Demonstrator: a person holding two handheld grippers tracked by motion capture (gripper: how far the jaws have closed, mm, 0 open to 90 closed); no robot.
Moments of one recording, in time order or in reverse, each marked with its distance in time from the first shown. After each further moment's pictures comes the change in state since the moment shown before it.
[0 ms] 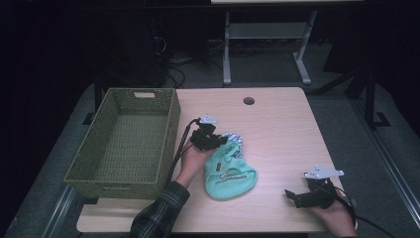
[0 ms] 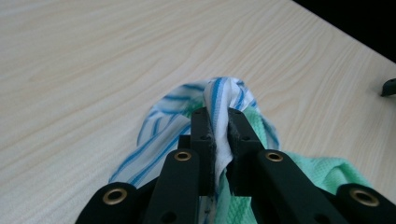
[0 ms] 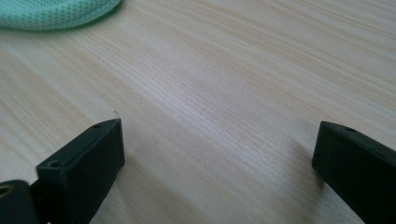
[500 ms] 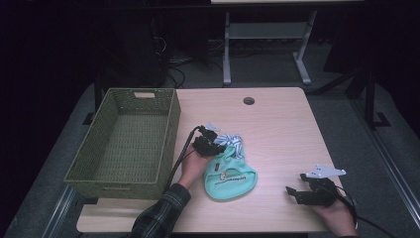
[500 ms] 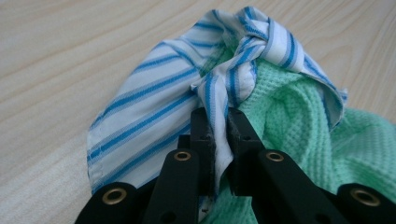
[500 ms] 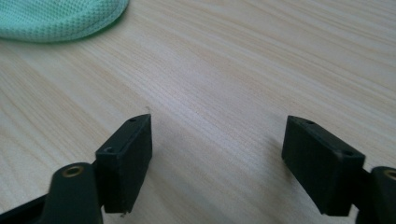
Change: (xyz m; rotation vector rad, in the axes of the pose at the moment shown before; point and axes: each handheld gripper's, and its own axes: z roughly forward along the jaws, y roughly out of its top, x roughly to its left) left arm 0.010 -0.023 0.028 0.132 0.036 -0.003; right arm 0.000 0.004 -0.005 -0.003 0.011 0.013
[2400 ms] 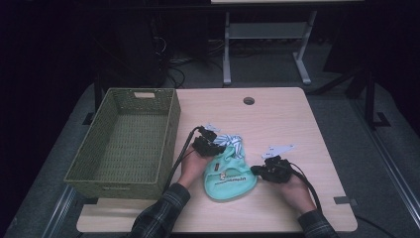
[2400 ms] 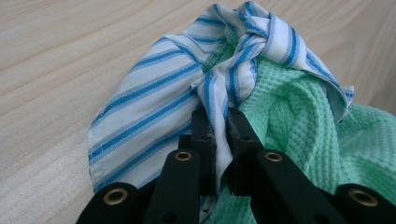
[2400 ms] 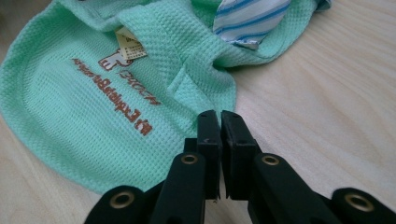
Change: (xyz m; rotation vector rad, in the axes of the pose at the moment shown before) left arm 0.003 -0.002 0.002 -0.003 -0.015 -0.007; right arm 0.047 0.087 0.072 0.049 0.224 -0.110
